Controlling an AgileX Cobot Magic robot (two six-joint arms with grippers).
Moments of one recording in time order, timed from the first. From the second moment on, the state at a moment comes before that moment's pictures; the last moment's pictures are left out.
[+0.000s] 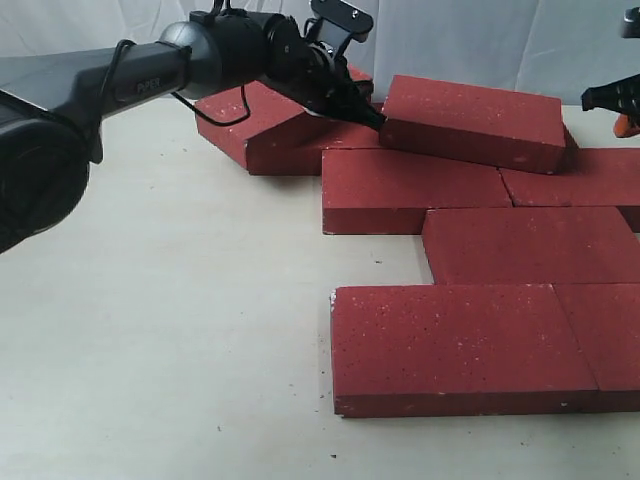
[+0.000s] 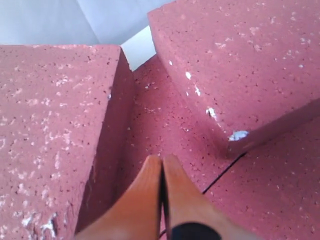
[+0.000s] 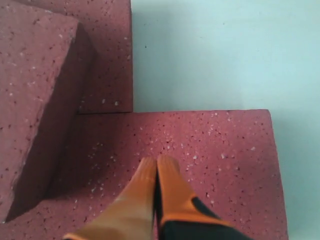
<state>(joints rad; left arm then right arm) -0.54 2.40 -2.06 -0.19 0.46 0.31 -0.22 2.08 -1.58 0.11 0.66 -0.28</state>
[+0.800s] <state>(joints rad) -0.61 2.45 -2.07 0.04 0.20 -0.24 -0.22 2.11 -1.58 0.17 0.67 -0.31</state>
